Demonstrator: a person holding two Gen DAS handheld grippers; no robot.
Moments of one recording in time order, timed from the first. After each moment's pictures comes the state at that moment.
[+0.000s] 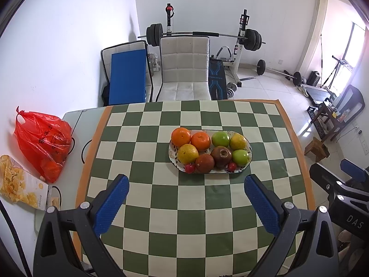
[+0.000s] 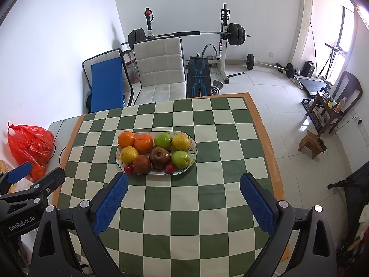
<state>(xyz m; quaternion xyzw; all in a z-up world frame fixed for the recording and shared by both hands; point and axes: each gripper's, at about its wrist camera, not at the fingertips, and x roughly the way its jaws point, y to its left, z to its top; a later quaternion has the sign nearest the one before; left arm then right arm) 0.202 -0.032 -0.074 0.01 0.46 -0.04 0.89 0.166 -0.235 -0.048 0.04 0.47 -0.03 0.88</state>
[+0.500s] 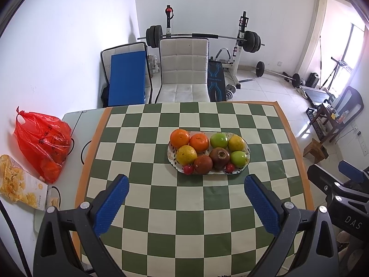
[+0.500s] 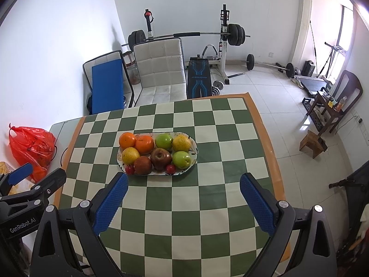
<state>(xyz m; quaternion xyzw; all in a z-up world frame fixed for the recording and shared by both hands) 0.202 -0.033 -0.073 0.01 0.46 -0.04 0.89 0.166 -0.235 -0.043 0.04 0.47 -0.03 0.88</state>
